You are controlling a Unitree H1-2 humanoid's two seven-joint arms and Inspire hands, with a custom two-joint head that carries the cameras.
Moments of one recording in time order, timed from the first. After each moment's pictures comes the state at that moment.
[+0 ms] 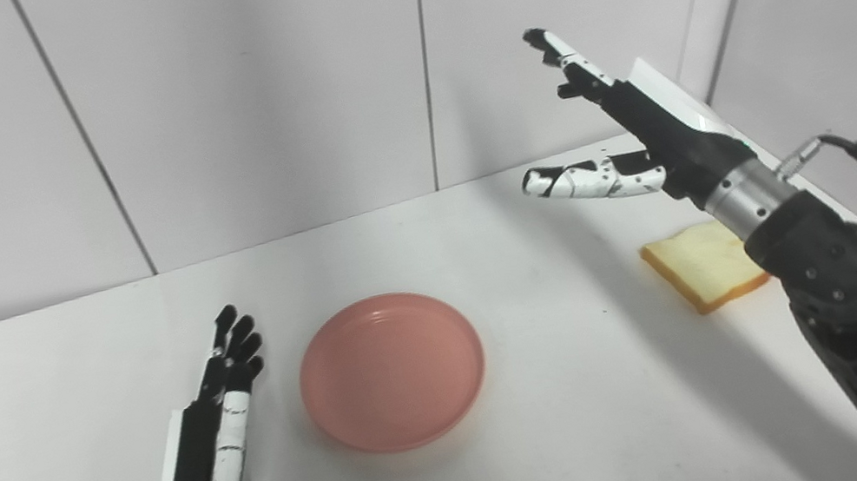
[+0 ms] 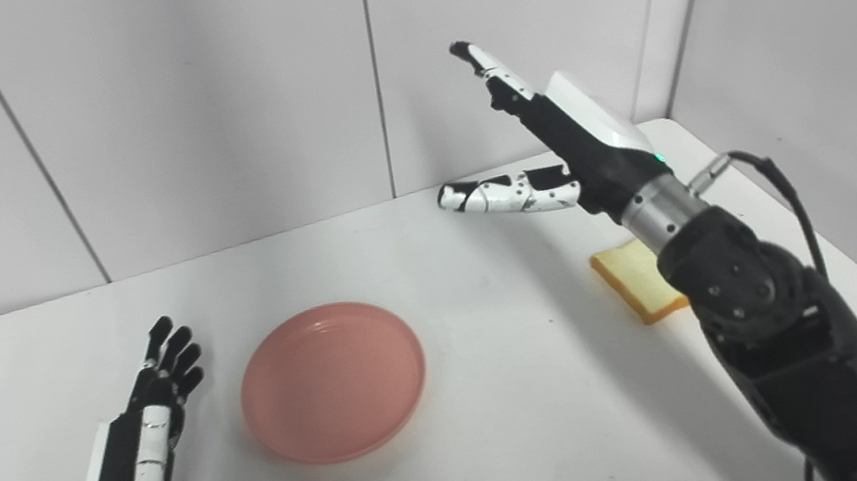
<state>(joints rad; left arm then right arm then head) -0.20 -0.01 -0.13 0.03 0.01 -0.07 -0.12 -0.40 -0.69 -0.04 -0.47 -0.24 0.40 0.35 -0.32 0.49</state>
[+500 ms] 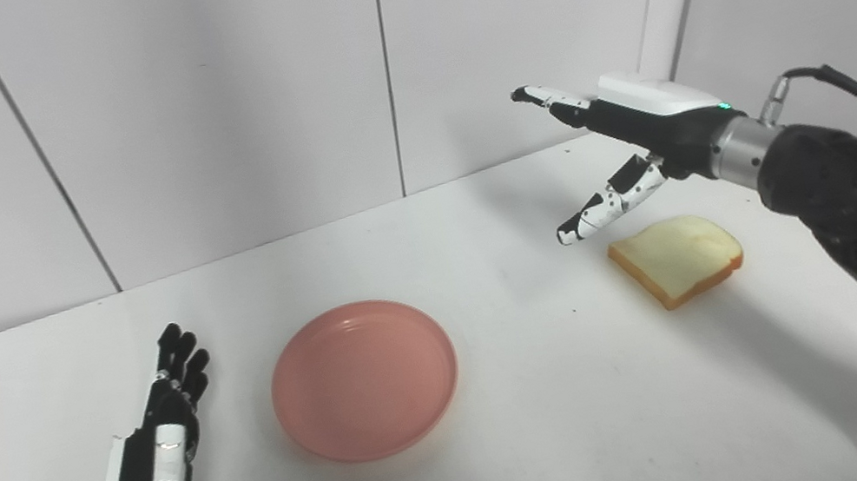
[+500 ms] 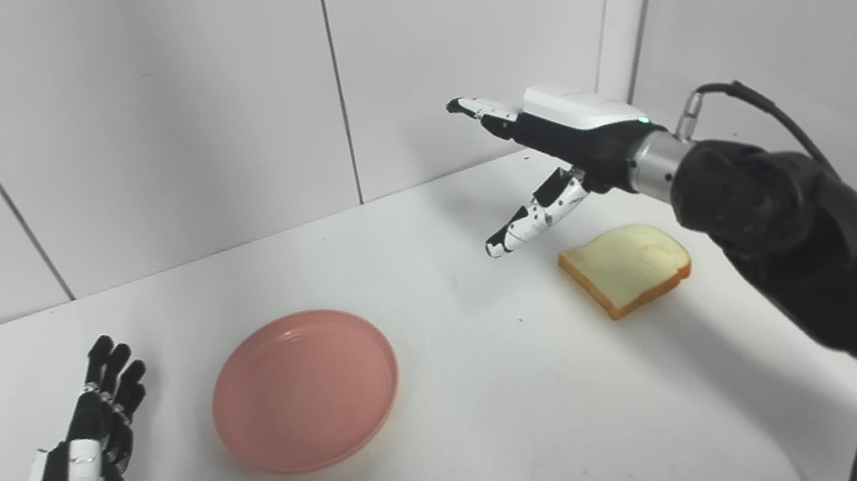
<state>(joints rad) -0.18 0.05 -0.10 -0.01 -0.05 -0.07 -0.18 -0.46 -0.98 0.09 -0.37 -0.34 0.46 0.66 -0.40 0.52</state>
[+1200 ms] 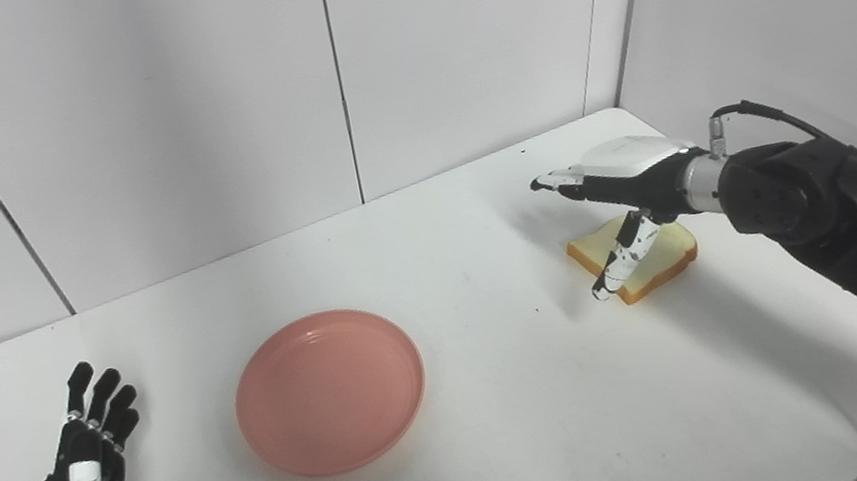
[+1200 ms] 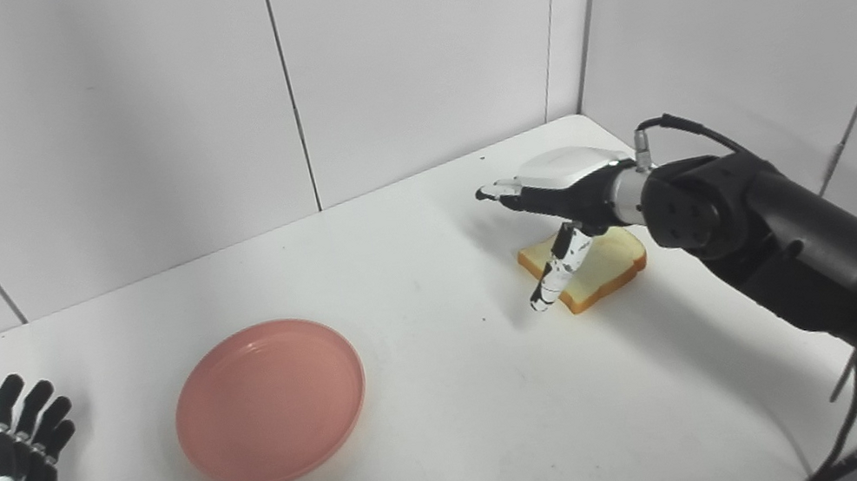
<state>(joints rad) -0.18 0.05 -0.03 0.00 -0.09 -0.06 -0.17 -0.38 -1.03 0.18 -0.22 -0.53 0.34 0.73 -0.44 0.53</state>
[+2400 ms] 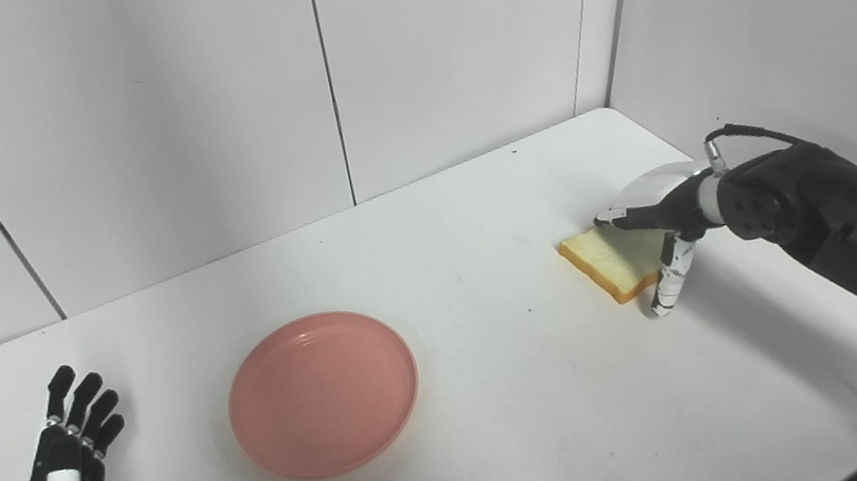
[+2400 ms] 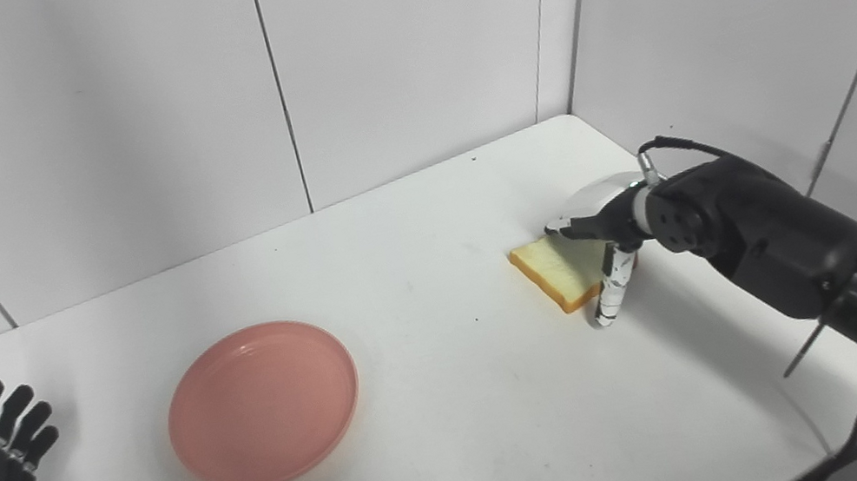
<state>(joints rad) -0.17 0.09 -0.04 -0.05 -0.09 -0.02 -0.17 -0.42 -1.04 0.26 0.00 -0.72 0.26 0.84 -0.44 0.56</state>
